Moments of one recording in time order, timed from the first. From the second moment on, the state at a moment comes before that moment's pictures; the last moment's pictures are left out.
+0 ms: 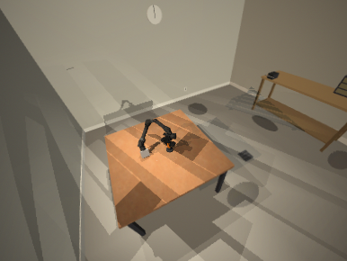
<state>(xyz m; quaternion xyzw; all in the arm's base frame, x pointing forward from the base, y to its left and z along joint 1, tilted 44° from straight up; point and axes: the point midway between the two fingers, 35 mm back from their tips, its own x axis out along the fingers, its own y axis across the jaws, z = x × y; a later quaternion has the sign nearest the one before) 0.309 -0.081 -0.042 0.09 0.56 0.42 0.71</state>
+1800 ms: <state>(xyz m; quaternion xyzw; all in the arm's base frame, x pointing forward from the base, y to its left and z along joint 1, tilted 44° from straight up) 0.311 -0.082 -0.041 -0.04 0.48 0.51 0.72</state>
